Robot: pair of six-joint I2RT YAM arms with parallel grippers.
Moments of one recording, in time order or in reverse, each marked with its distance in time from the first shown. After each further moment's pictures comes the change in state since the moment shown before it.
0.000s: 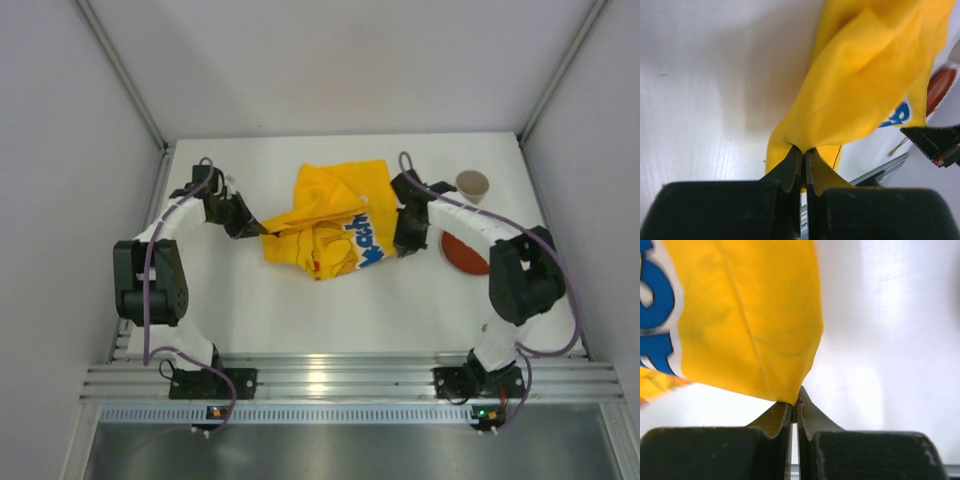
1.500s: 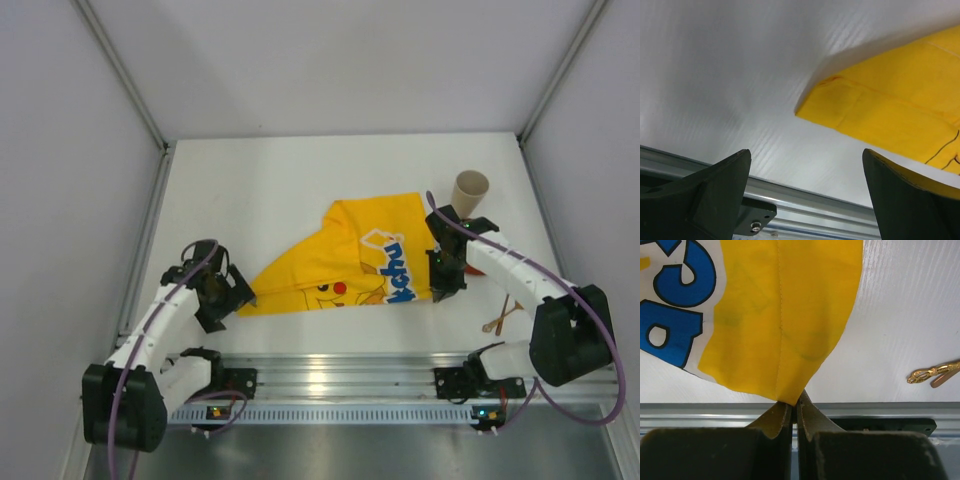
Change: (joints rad) left arm -0.074 -0.715 -0.605 -0.275 -0.465 -0.229; right arm -0.168 -0.443 -0.364 -0.198 -0.025 -0.260
